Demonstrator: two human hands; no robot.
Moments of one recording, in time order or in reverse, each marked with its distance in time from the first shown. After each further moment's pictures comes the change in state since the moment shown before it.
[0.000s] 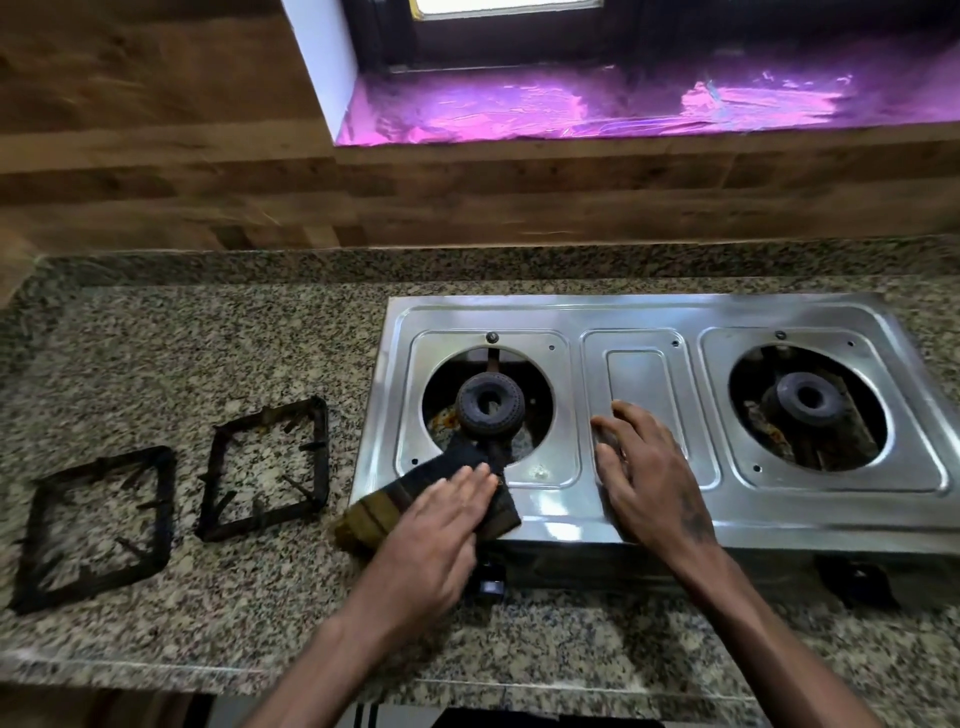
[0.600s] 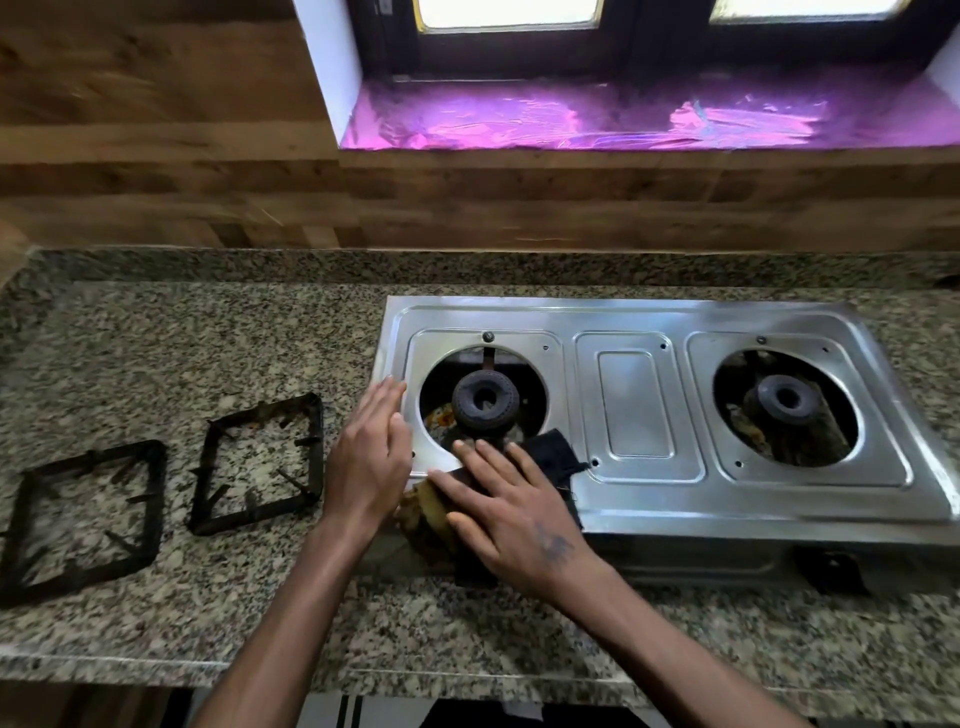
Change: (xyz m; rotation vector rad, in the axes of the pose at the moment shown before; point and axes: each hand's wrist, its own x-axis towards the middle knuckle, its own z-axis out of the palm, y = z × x) left_hand 0.045 -0.038 -0.040 -0.199 0.515 -0.404; right_hand -0.024 -0.082 0.061 -0.290 -0.276 -0.457
